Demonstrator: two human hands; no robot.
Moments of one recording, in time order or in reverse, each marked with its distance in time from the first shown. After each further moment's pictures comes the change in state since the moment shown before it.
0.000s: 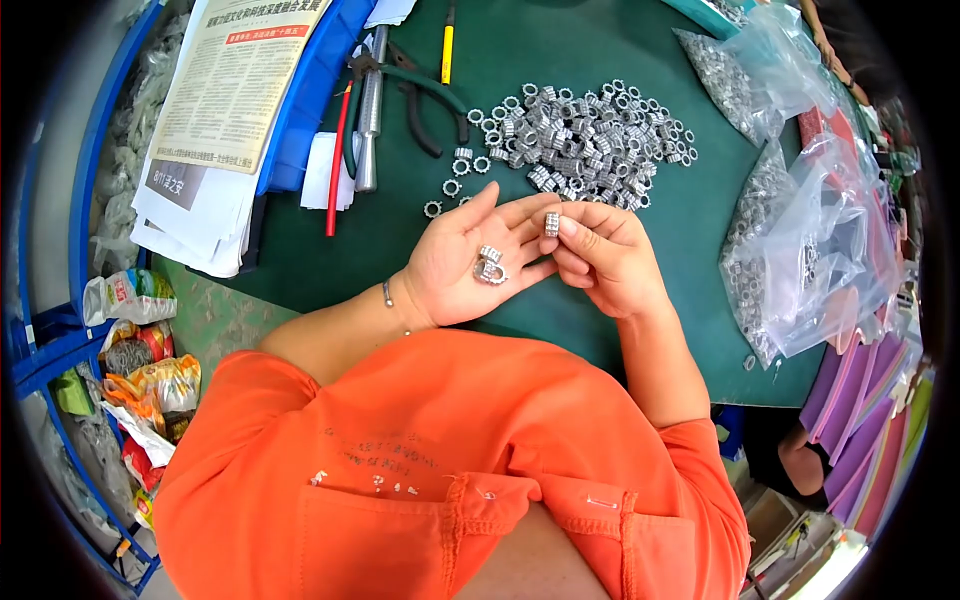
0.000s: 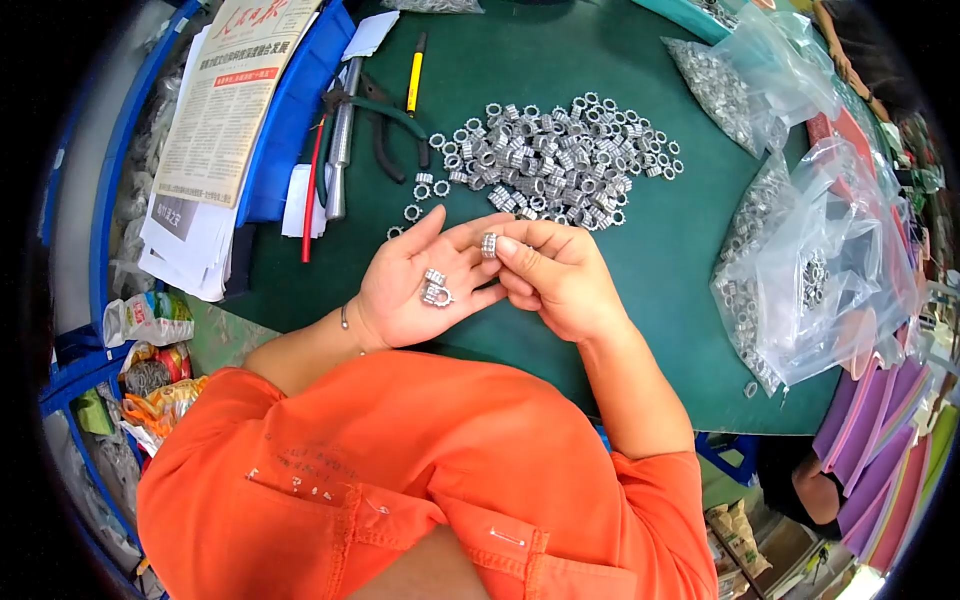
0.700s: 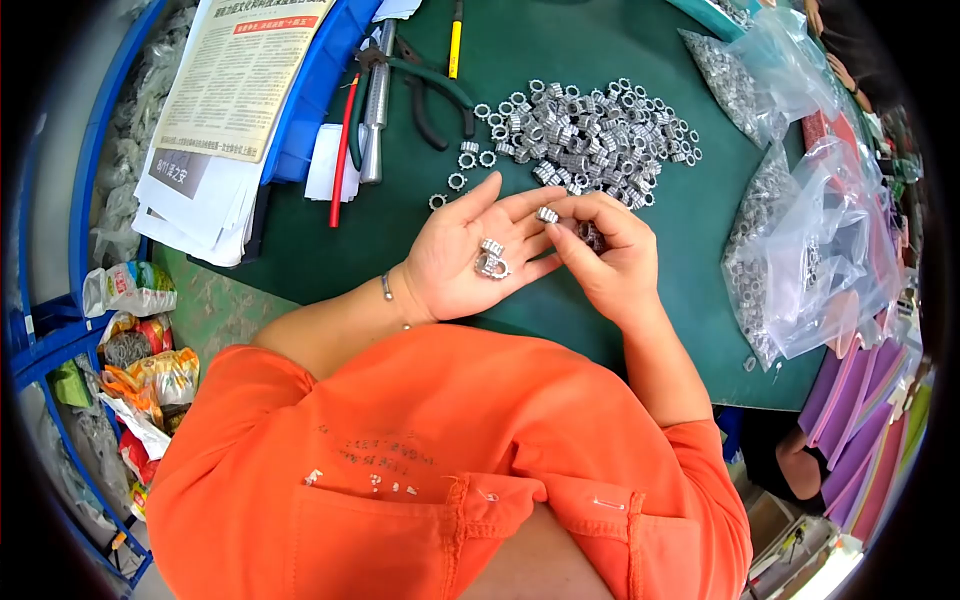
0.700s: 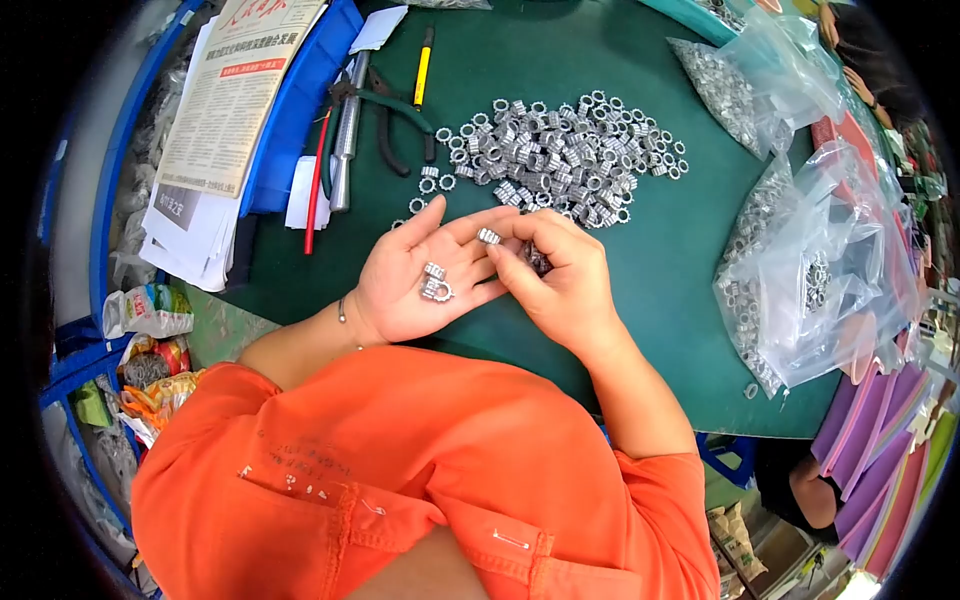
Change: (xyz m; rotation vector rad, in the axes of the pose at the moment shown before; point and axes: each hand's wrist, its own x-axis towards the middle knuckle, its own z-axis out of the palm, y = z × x) left_hand -0.004 0.002 0.004 -0.025 -0.019 0.009; right_hand 0.002 0.009 0.004 -0.930 0.184 -0.629
